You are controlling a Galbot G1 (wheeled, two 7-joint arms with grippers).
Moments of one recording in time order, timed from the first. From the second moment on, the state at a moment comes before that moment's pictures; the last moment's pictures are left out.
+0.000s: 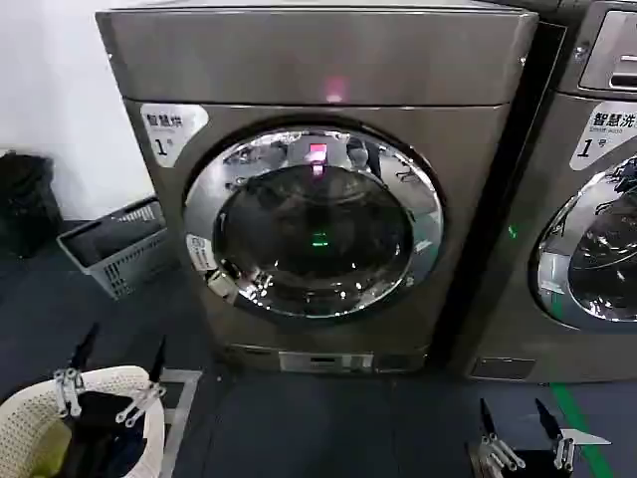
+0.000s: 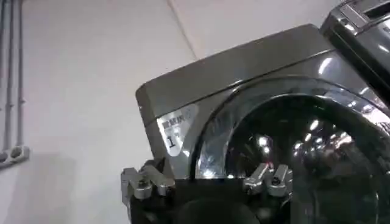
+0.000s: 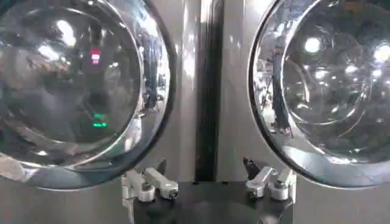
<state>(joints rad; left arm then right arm) 1.81 -1.43 -0.87 -2.28 -0.03 -0.60 0.12 -1.98 1.32 0.73 2.30 0.27 0.20 0.04</state>
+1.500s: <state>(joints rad) 1.83 -1.46 -0.87 -2.30 -0.01 -0.62 0.13 -1.29 0.81 0.40 2.08 0.50 0.11 -0.31</state>
